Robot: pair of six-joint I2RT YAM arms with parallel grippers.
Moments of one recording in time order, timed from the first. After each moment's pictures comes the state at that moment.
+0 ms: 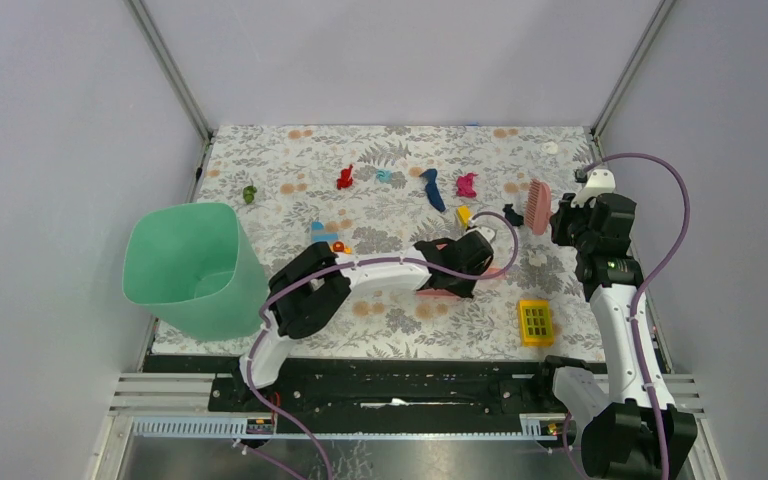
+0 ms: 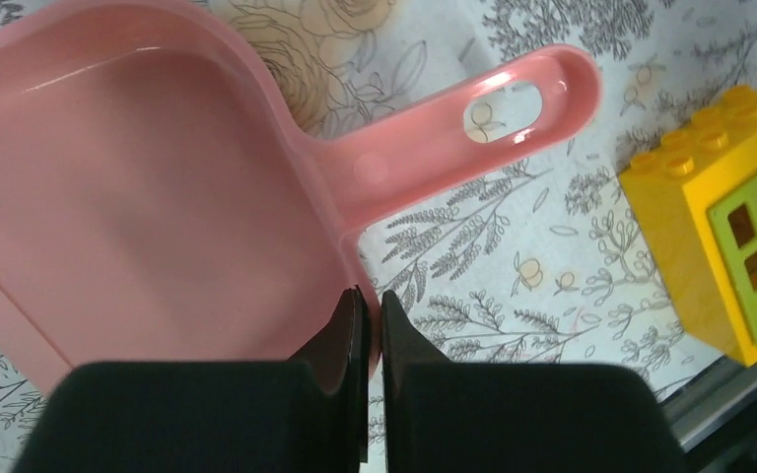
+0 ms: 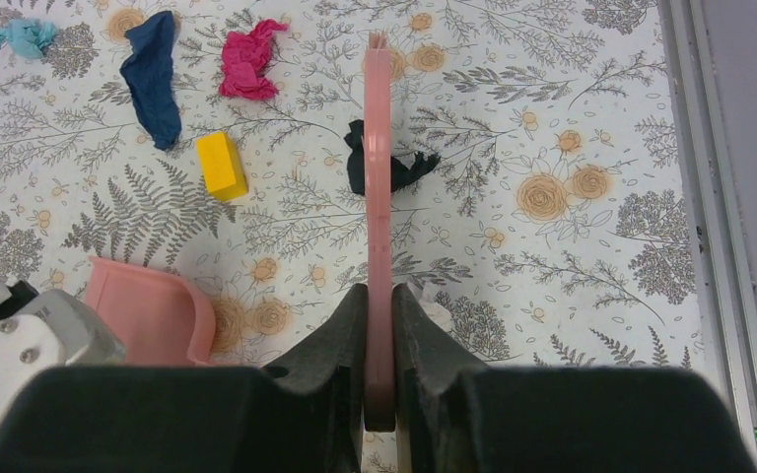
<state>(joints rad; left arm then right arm) -1.10 2.13 1.57 -0.36 -0.09 -0.56 -0.14 0.94 0.77 -0.30 -0.18 -0.01</state>
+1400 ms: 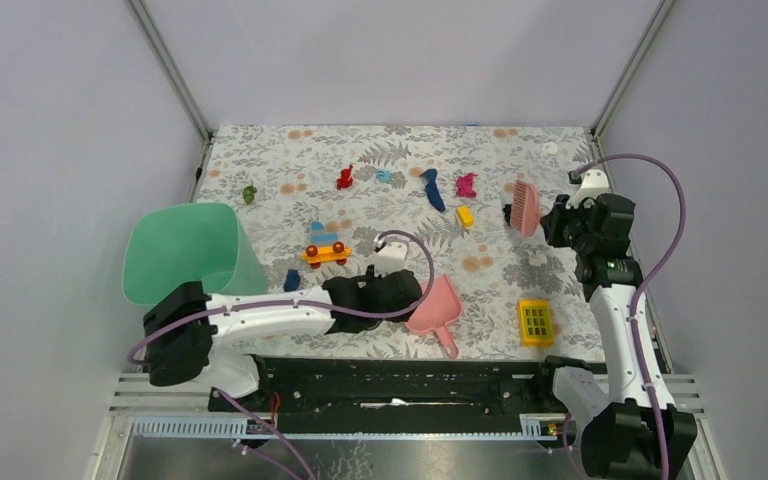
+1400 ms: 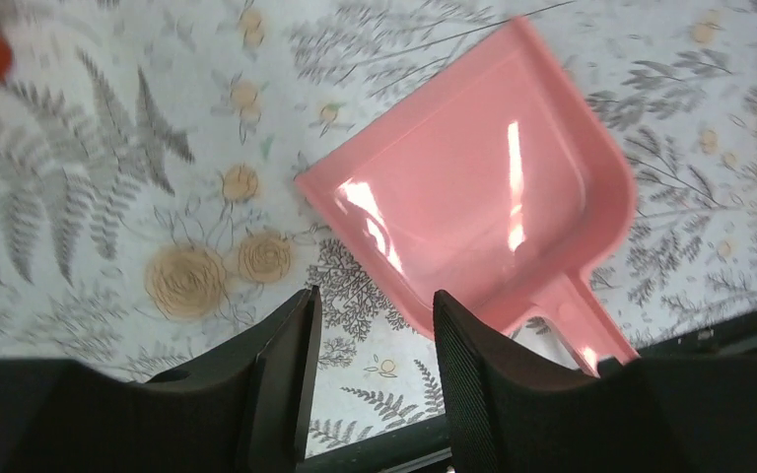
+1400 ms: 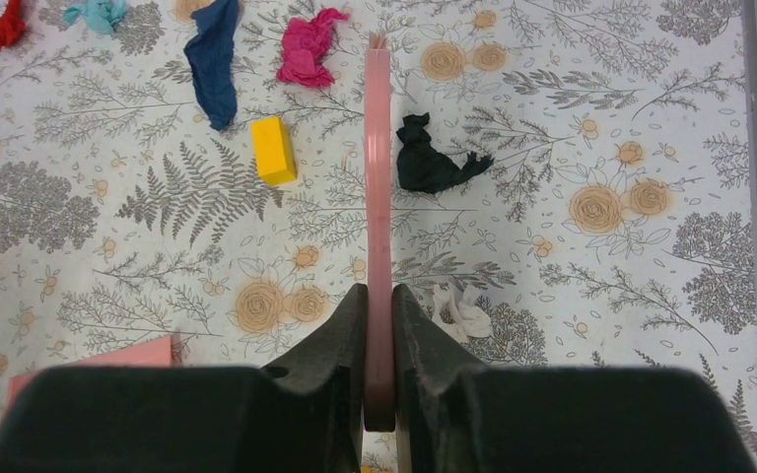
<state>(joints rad) -1.20 1.43 0.96 -0.44 -0.48 -0.74 -0.14 0.95 0.77 -0.31 -0.29 -0.02</state>
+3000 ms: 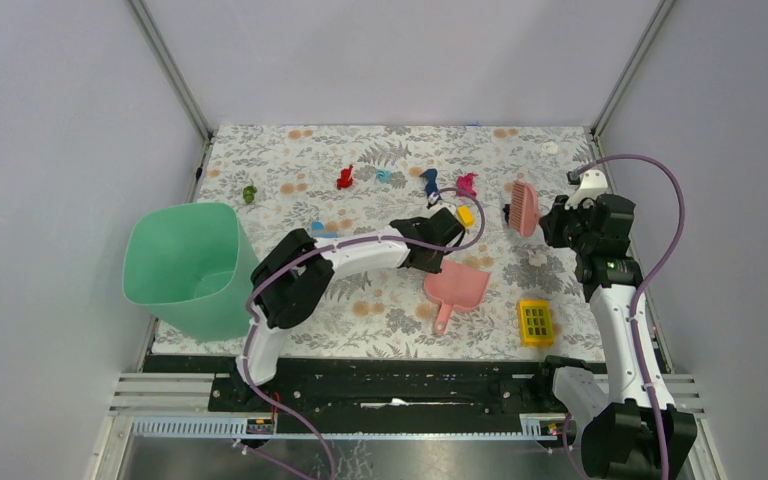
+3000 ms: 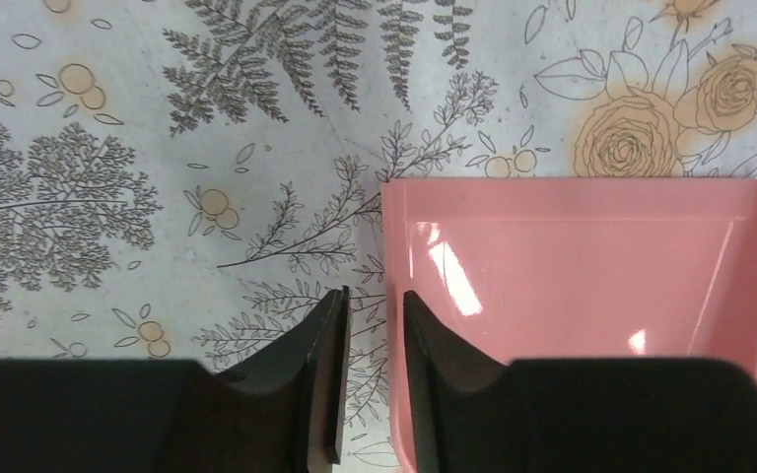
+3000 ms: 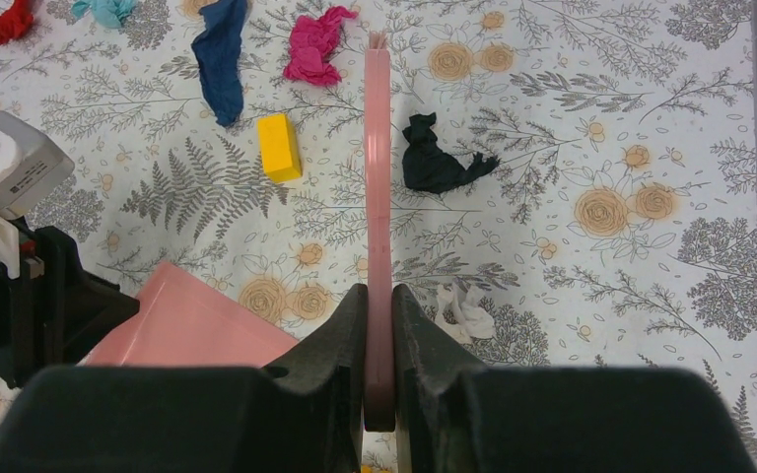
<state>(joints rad) -0.96 2.07 1.51 -0.47 -0.27 -0.58 -0.14 0.94 0.76 -0.31 -0.31 -0.03</state>
